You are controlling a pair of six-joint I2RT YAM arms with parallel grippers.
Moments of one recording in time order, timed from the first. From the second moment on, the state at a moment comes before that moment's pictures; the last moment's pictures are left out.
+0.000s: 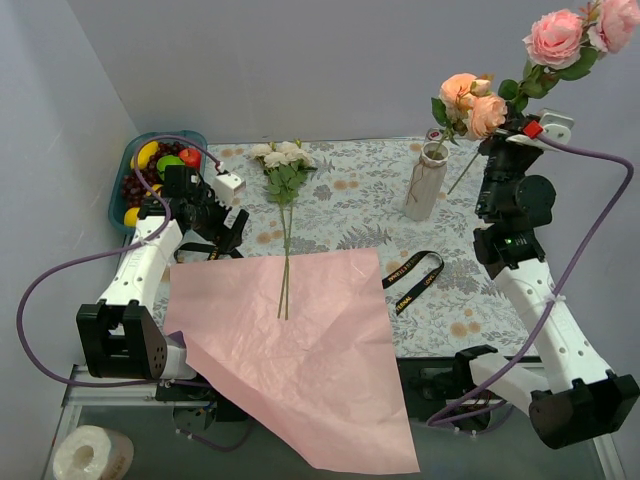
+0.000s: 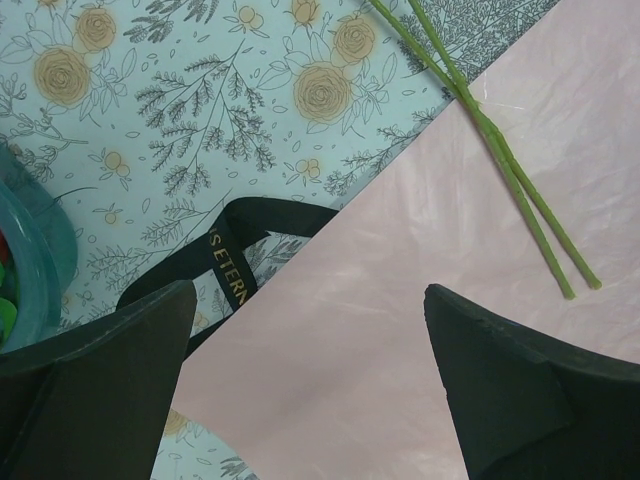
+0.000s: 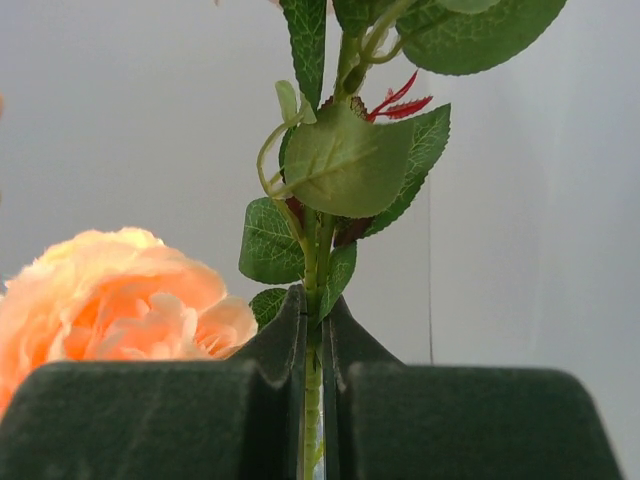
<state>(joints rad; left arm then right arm) -0.05 1.37 1.18 -0.77 0.37 0.53 0.30 1.00 1.08 0.49 0.52 -0.14</state>
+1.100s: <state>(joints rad) -0.05 1.42 1.15 -0.76 0.35 0.55 0.25 1.31 1.14 0.92 0.34 -0.13</state>
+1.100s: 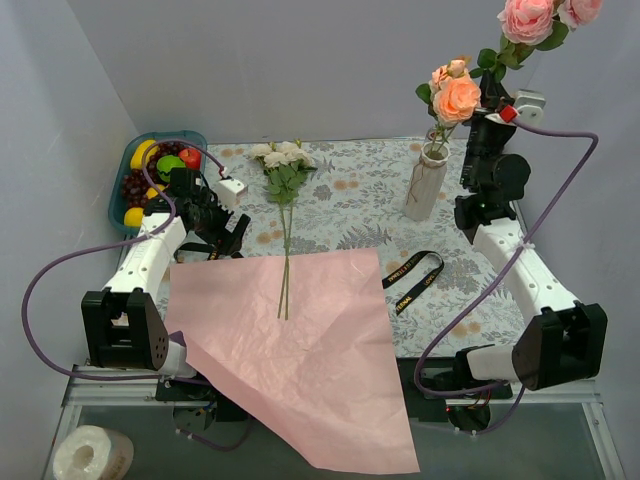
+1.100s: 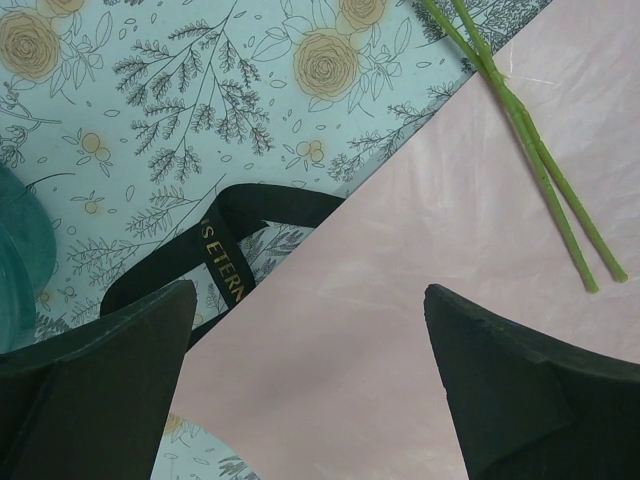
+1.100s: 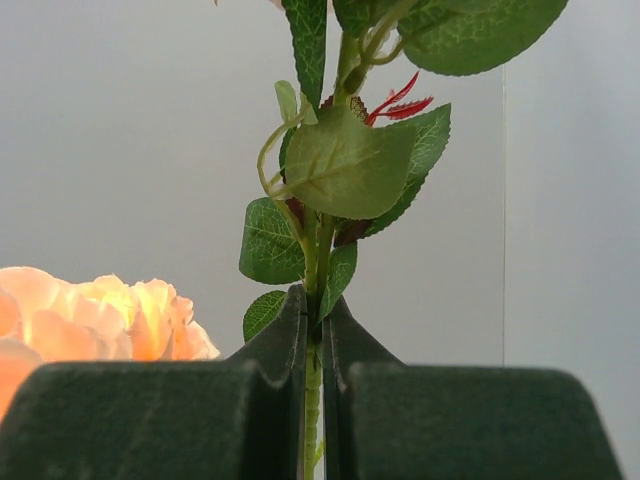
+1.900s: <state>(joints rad) -0.05 1.43 1.15 -0.76 0.35 0.55 0.25 1.37 1.15 0.60 0.33 -0.11</state>
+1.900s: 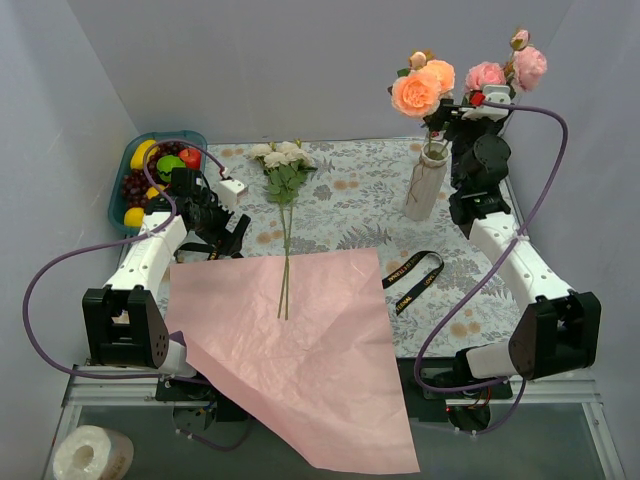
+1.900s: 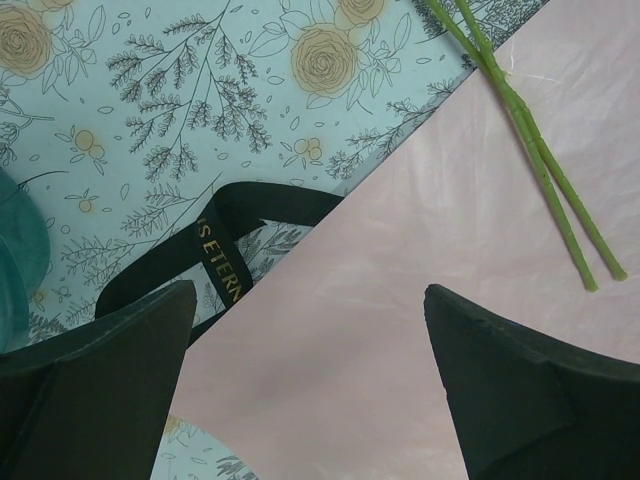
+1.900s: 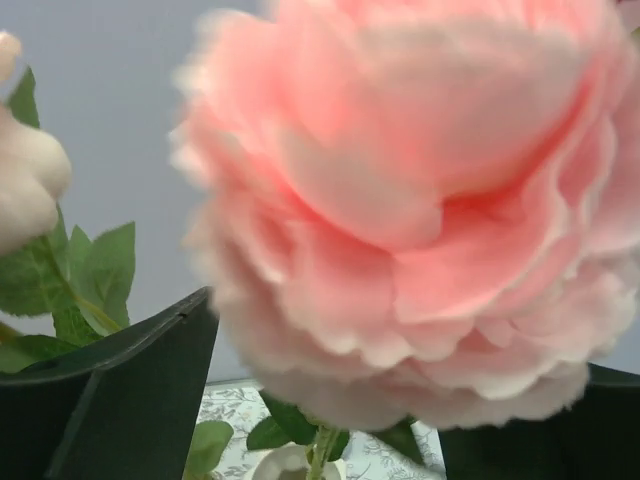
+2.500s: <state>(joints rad) -0.05 1.43 1.16 -0.77 0.35 0.55 0.25 1.43 1.43 0.08 0.14 -0.03</state>
